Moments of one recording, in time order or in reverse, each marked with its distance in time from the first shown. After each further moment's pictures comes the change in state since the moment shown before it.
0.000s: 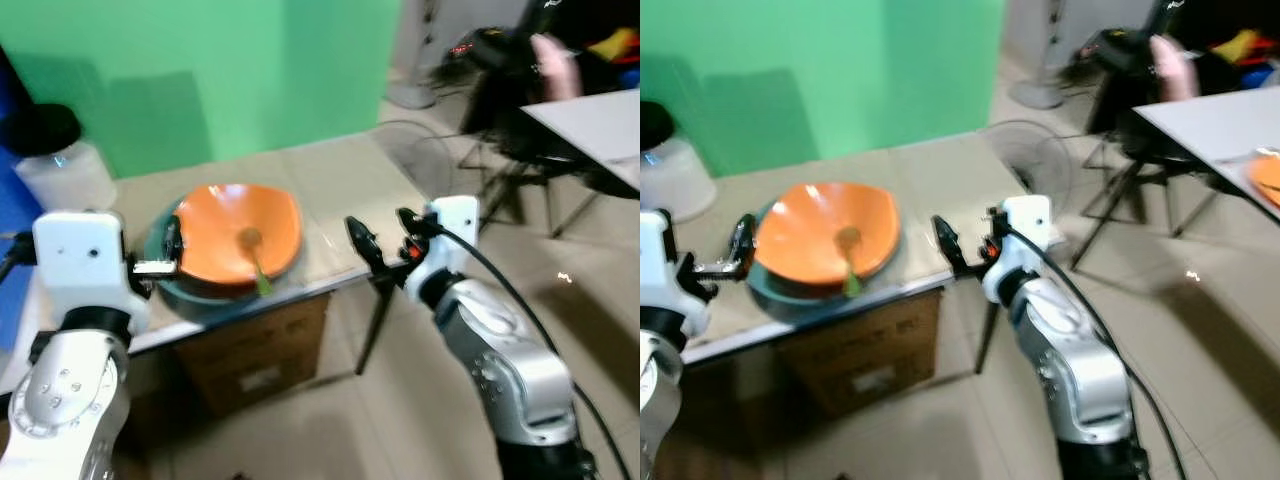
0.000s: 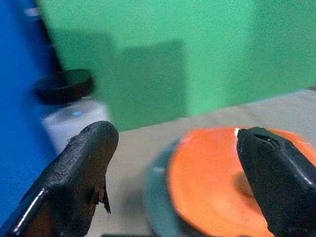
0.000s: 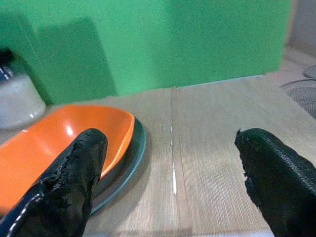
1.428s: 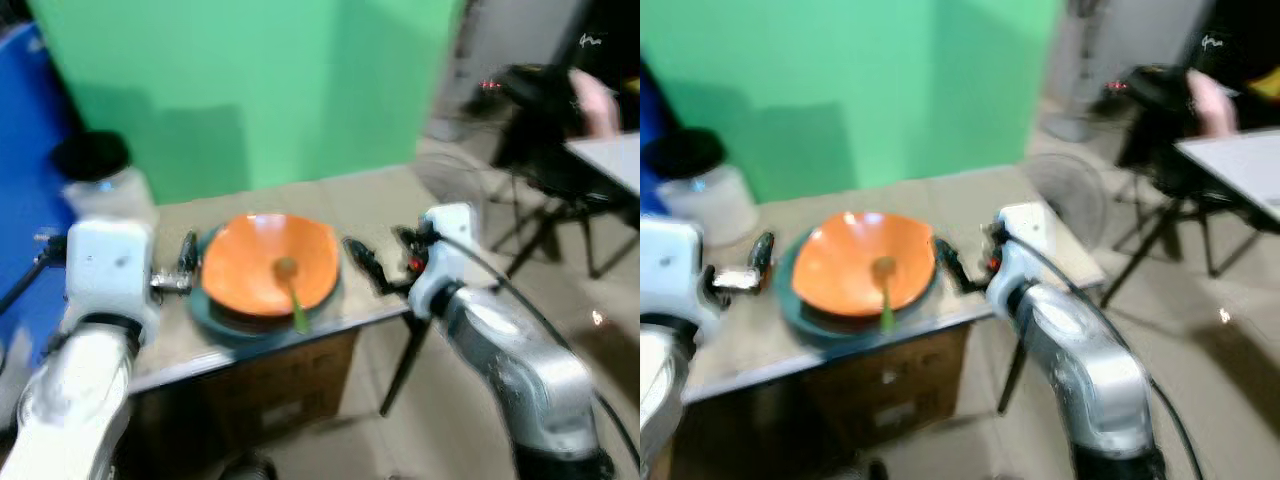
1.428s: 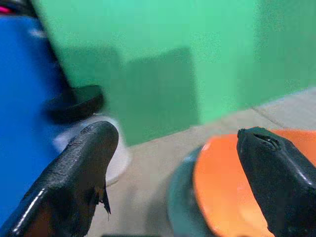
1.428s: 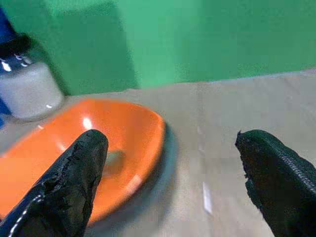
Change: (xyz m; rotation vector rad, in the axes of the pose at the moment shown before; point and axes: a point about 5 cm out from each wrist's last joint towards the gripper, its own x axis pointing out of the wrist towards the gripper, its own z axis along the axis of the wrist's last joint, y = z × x) left arm 0.002 -0.009 -0.003 0.076 0.021 -0.097; right arm -0.014 -0.007 -0.005 0.023 0.138 -0.005
